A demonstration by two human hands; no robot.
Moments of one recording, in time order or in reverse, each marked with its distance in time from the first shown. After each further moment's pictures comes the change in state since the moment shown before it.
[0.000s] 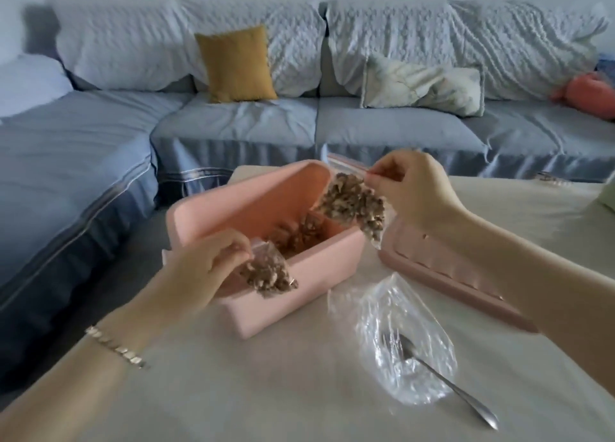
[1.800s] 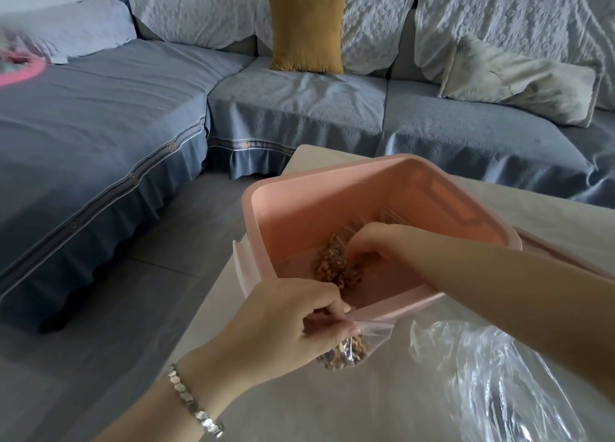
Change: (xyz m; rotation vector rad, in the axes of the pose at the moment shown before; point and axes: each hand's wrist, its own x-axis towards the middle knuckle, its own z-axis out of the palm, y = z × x) left_hand -0.010 -0.051 0.014 -0.144 0.038 0.199; right_hand 0.052 -0.015 0.211 -0.418 -1.021 0.509
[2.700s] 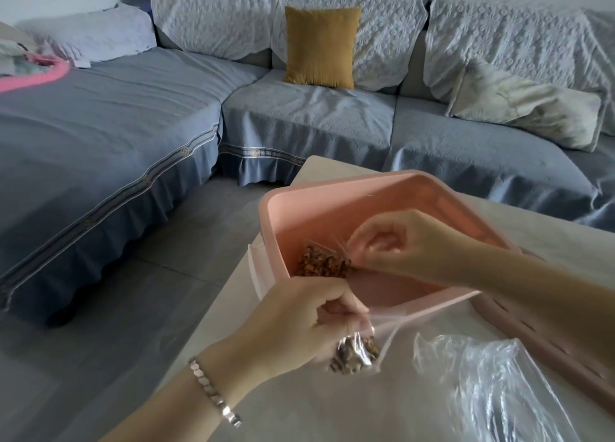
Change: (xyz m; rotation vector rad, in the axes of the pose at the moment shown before) left_hand 0.003 0.010 -0.004 -0.162 0.010 -0.149; right_hand -0.099 0.011 -0.017 0.095 0.201 -0.743
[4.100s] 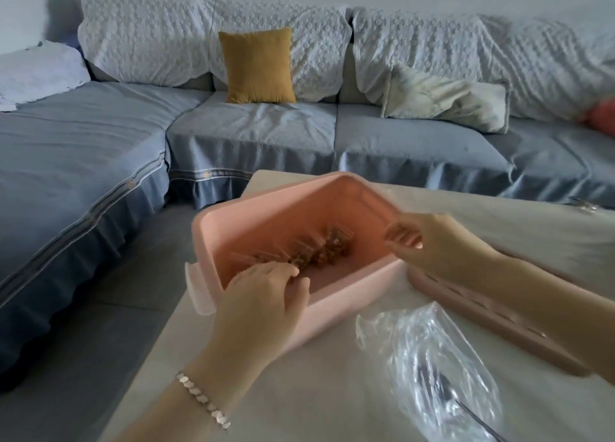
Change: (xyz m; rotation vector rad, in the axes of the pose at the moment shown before) left_hand 0.016 0.025 0.037 0.609 0.269 -0.062; right_hand -0.084 0.070 -0.039 -0.266 0.403 0.182
